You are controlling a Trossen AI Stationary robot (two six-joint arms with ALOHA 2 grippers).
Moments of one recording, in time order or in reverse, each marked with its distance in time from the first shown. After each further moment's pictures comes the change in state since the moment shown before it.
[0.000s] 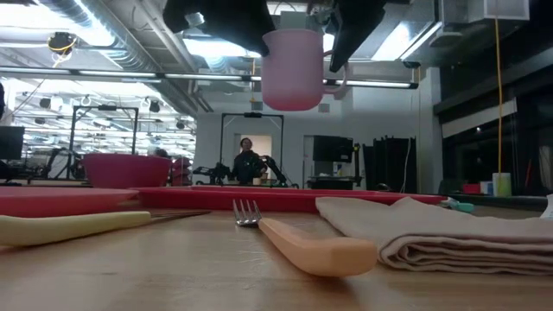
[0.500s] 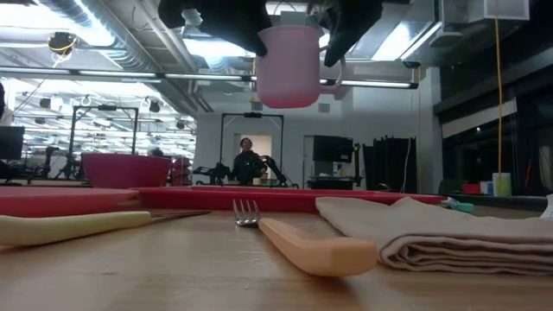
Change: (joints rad) left arm 0.011 0.000 0.000 -0.009 0.060 -0.041; right arm 0.032 0.000 0.000 0.035 0.005 -0.075
